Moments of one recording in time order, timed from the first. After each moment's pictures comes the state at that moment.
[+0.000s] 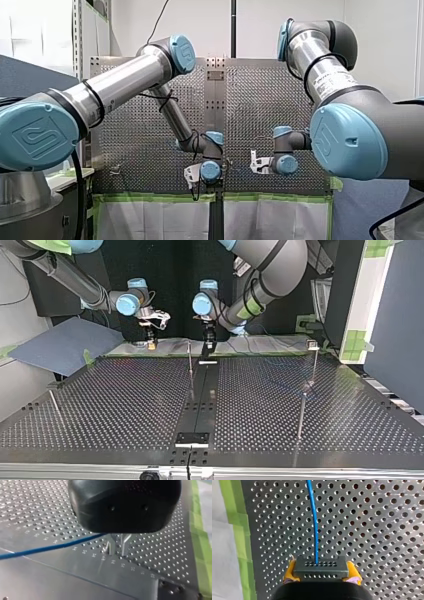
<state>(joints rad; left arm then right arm) -0.63 -2.57 -1.46 -2.46 -2.16 -1.94 1.91 -0.69 1.69 -0.76 1.46 1.53</state>
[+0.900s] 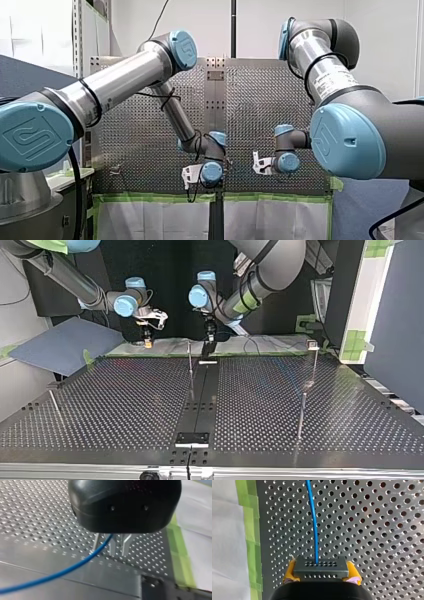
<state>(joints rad) -0.67 -2.54 -1.51 -2.49 -2.24 -1.88 1.90 -0.70 1.68 -0.70 1.50 1.49</state>
